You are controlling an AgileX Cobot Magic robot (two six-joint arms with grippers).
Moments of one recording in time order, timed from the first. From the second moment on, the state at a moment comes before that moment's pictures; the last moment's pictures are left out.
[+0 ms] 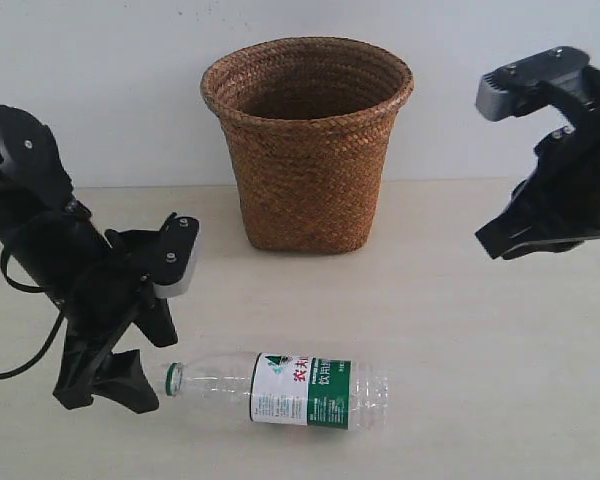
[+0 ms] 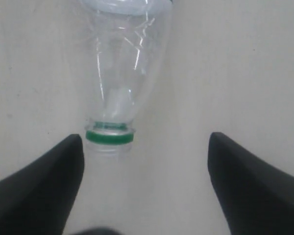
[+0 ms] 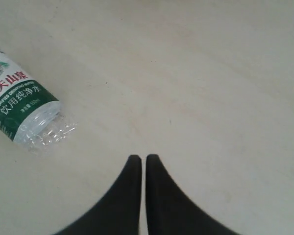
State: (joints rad) left arm -0.35 1.81 -1.11 -0.39 0.92 1.49; right arm 0.29 1.38 -1.05 0.23 0.80 -0.45
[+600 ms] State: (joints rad) left arm -0.38 1.96 -1.12 -0.39 0.78 1.51; right arm 0.29 1.53 -1.08 0.35 0.78 -0.55
